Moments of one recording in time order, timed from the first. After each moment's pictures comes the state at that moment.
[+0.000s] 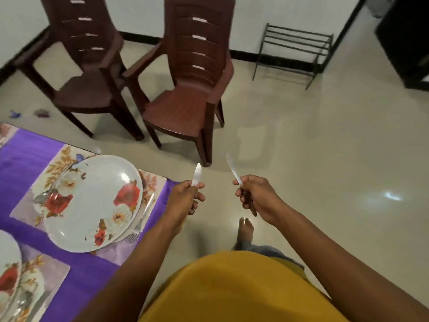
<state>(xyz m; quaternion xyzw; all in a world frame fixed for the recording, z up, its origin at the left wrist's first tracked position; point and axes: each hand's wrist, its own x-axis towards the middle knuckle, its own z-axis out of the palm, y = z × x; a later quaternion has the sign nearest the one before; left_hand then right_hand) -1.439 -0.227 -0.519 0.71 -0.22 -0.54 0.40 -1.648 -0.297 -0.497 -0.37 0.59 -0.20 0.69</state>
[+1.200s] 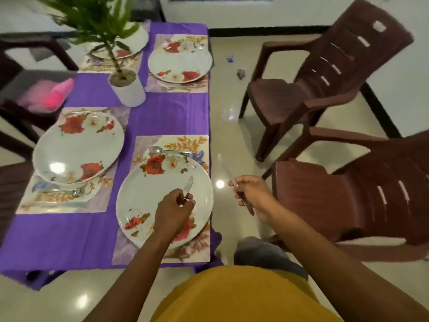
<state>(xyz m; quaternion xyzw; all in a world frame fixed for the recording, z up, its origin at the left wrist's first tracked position) -1.255 -0.268 -0.528 0.89 0.14 -0.12 0.41 -1.236 -0.494 -0.489 -0.72 0.29 0.19 0.60</state>
